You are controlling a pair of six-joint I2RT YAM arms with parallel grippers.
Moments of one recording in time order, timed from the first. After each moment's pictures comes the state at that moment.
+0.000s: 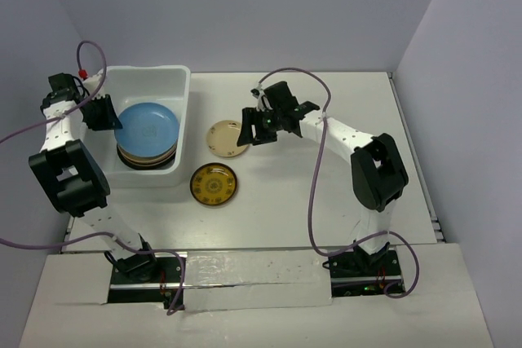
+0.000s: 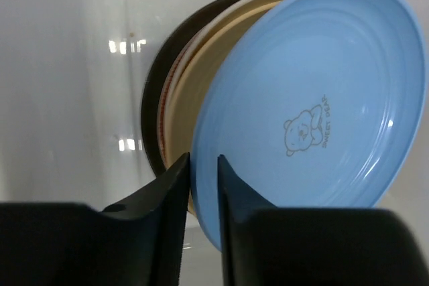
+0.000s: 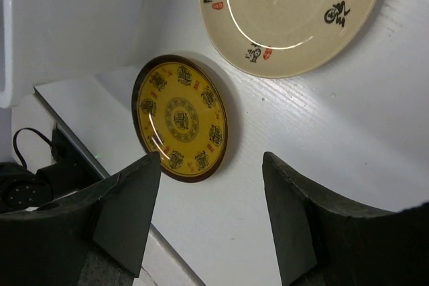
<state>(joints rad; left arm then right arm) 0.41 1.85 1.57 -0.75 0.41 0.25 0.57 1.86 1.45 -0.42 -0.44 0.44</state>
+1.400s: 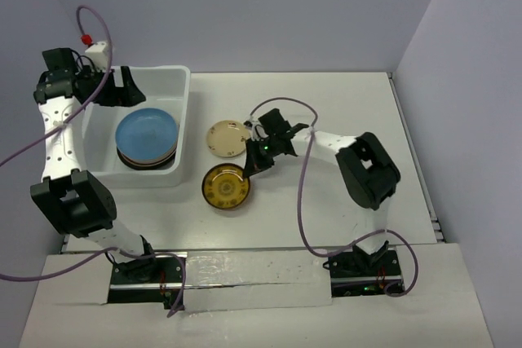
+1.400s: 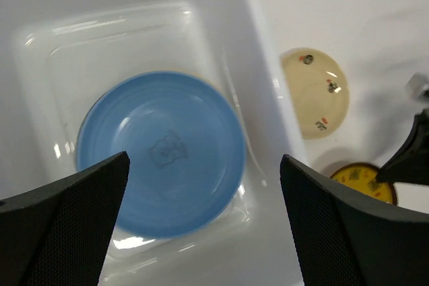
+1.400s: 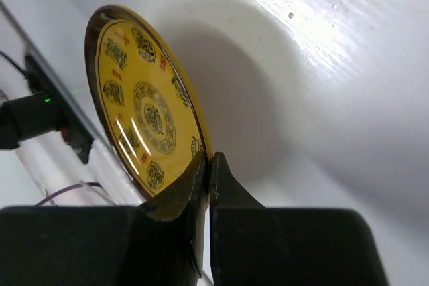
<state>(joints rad) 0.31 1.64 1.70 -0.84 0.62 0.24 0.64 1.92 1.24 -0.32 -0.58 0.40</state>
